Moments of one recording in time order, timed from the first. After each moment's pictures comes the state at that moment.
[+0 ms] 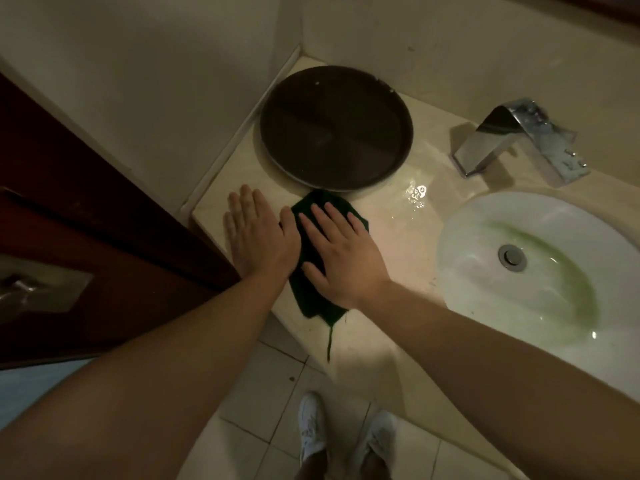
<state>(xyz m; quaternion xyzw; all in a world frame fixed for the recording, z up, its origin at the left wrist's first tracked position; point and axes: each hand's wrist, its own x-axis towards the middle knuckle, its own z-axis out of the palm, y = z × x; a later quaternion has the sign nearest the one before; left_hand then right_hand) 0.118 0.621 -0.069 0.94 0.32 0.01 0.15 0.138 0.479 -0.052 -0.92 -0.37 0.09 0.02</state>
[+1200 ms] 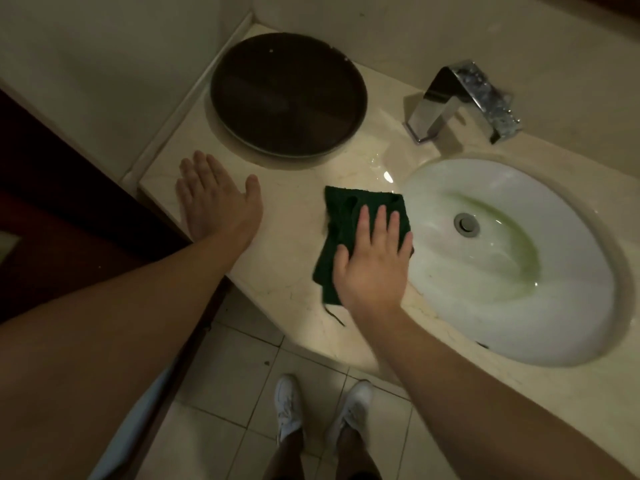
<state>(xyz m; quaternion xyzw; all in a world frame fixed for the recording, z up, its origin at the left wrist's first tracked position) 0.119 0.617 -0.073 0.95 0.29 -0.02 0.08 0.078 0.398 -0.058 -1.00 -0.03 0.05 0.02</state>
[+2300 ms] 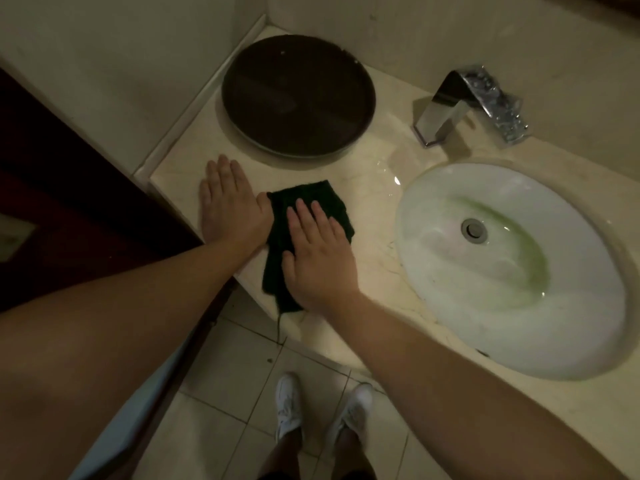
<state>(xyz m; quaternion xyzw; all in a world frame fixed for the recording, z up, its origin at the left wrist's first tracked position) 0.109 0.606 -0.072 0.97 0.23 -0.04 0.06 0.078 0.447 -0.063 -0.96 -0.27 0.06 0.08</state>
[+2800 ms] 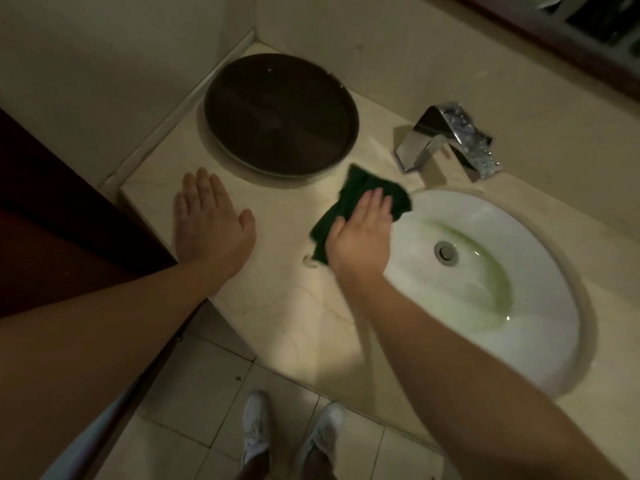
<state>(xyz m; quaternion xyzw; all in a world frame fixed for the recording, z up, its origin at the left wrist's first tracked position) 0.108 0.605 -0.071 0.97 0.22 -0.03 0.05 0.164 0.406 -0.066 -1.00 -0.01 0.02 0.02</state>
